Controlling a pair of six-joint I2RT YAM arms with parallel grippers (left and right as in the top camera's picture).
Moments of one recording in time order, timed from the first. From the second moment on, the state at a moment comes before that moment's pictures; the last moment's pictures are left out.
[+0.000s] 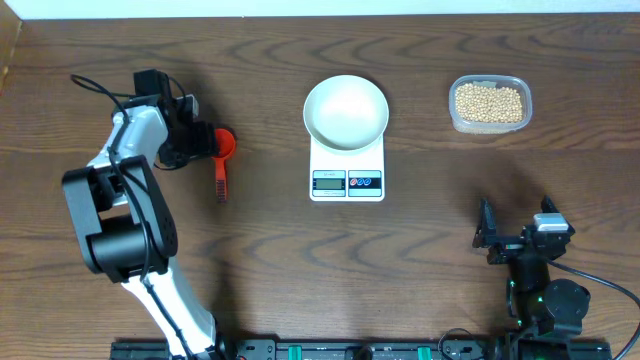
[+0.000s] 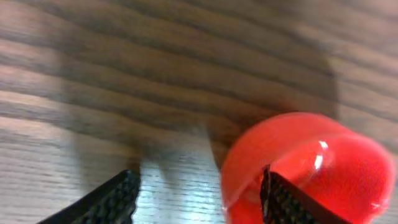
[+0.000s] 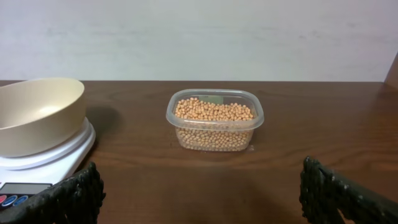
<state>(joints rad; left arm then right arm) 0.22 2.07 1.41 -0.73 0.17 0.01 -0.10 0.02 0.01 -0.06 -0.14 0.01</state>
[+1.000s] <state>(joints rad) 0.22 1.71 1.41 -0.66 0.32 -0.56 -0.10 0.02 0.01 -0.06 -0.14 0.01</state>
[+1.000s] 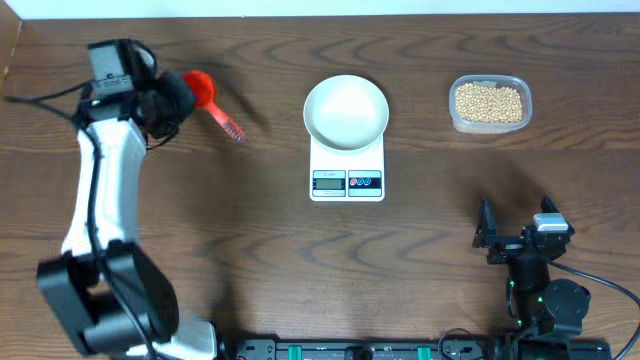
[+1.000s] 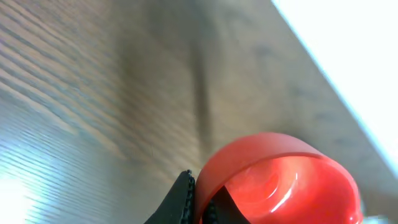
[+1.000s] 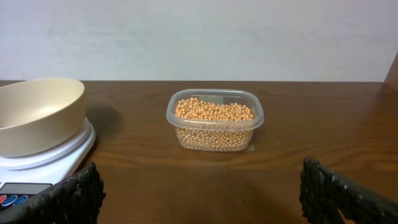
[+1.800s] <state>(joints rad) -0.13 1.67 1.41 -0.68 0.37 -1.14 -0.10 0.02 0.01 0.10 -0.33 0.02</state>
